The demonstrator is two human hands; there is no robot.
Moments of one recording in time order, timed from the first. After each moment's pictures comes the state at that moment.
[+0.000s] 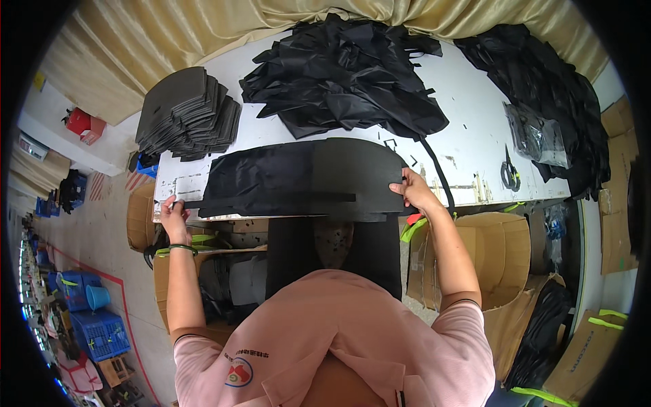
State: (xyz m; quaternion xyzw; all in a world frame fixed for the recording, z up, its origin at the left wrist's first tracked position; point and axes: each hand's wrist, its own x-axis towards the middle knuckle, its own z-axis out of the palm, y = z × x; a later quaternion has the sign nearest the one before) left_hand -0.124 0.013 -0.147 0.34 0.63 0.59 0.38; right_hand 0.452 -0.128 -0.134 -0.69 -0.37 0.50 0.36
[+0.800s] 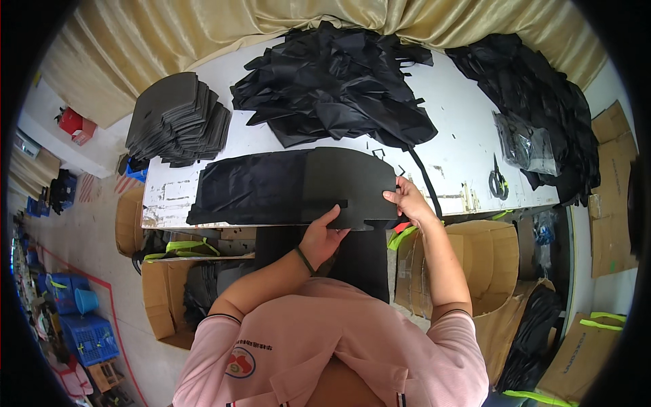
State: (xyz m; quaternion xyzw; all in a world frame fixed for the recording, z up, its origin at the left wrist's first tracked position) left_hand 0.214 -0.112 -0.151 0.04 0.28 0.33 0.90; right_hand 0.458 -0.135 -0.124 -0.64 -0.35 0.54 0.42
